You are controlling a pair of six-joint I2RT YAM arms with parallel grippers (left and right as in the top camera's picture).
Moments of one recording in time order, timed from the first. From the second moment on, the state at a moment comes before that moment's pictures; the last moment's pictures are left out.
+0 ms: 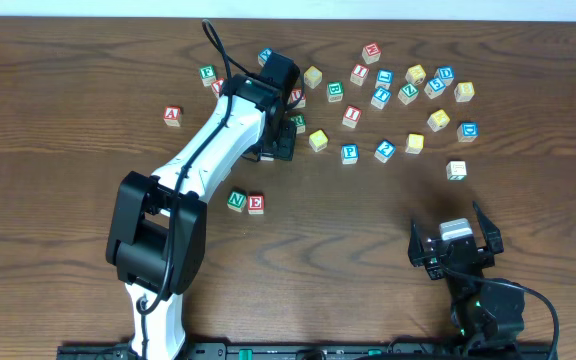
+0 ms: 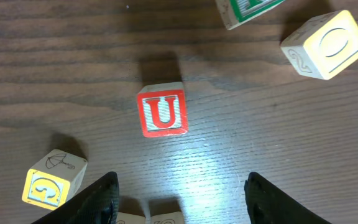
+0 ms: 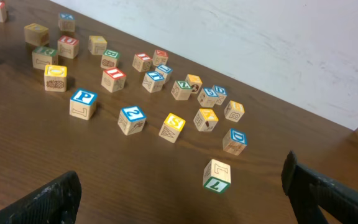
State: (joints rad) left arm -0.44 2.03 1.65 -1.00 -0.01 -0.26; right arm 0.13 0.01 0.08 -0.27 0.00 -0.36
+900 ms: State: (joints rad) left arm -0.43 2.14 1.66 -0.91 -0.01 -0.28; right arm 0.13 0.01 0.08 -0.27 0.00 -0.36
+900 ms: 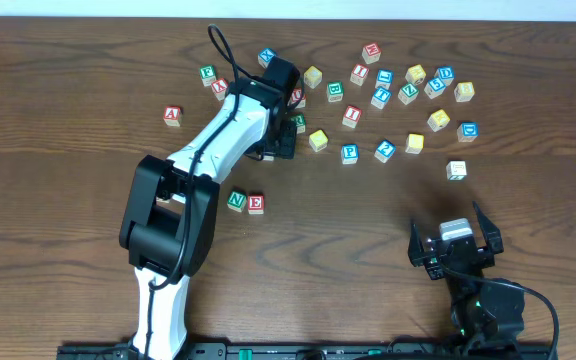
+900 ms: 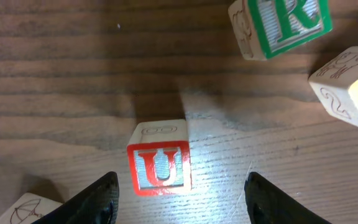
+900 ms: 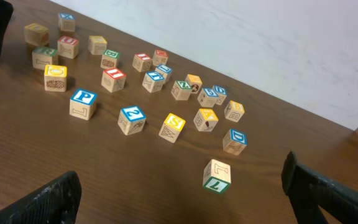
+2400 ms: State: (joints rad) left arm -0.43 2.16 1.66 -0.89 -0.04 -0.32; right arm 0.13 0.01 0.08 -0.27 0.00 -0.36
